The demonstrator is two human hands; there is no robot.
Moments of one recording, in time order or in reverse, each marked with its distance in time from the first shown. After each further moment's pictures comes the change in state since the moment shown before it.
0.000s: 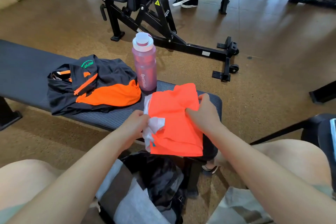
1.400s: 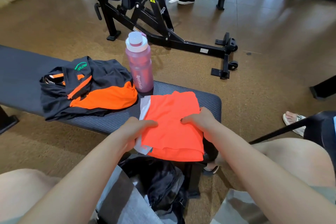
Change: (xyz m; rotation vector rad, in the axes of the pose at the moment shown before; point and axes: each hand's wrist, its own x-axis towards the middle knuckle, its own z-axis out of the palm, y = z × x) left_hand 0.003 0.002 0.001 -0.087 -0.001 -0.197; right_hand 0.018 0.024 0.011 0.316 -0.160 0.347
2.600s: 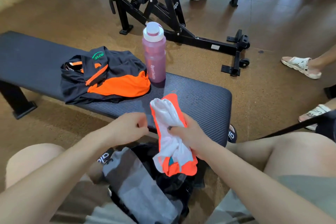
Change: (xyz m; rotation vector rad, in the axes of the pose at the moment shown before) left_hand -0.051 -0.020 -0.058 0.983 -0.051 0.545; right_hand -0.068 0.032 0.062 0.225 -0.349 -0.262
